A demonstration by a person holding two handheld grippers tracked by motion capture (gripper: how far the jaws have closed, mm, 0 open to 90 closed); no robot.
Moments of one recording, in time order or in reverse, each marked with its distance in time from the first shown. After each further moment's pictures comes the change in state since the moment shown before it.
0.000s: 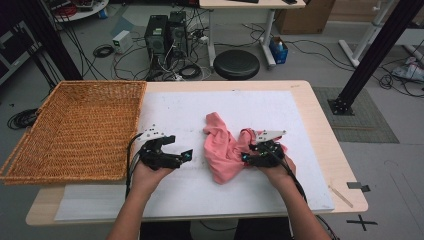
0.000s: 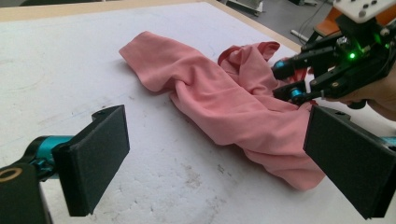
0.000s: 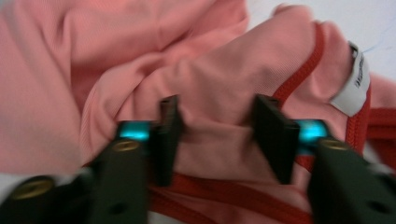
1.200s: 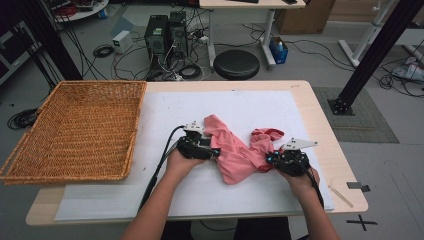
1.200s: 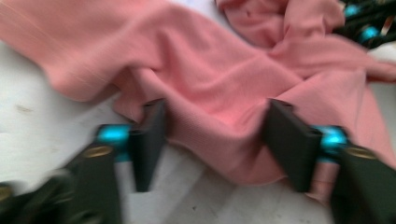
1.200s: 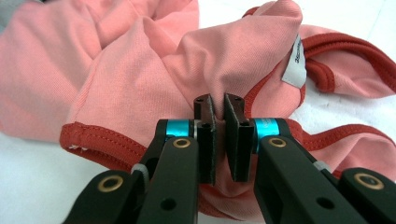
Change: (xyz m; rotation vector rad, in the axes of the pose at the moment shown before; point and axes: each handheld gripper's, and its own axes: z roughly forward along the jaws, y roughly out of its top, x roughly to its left) left arm -0.003 0.000 0.118 0.279 -0.104 0.052; right arm -0.025 -0.045 -0.049 -0.078 -0.055 0.101
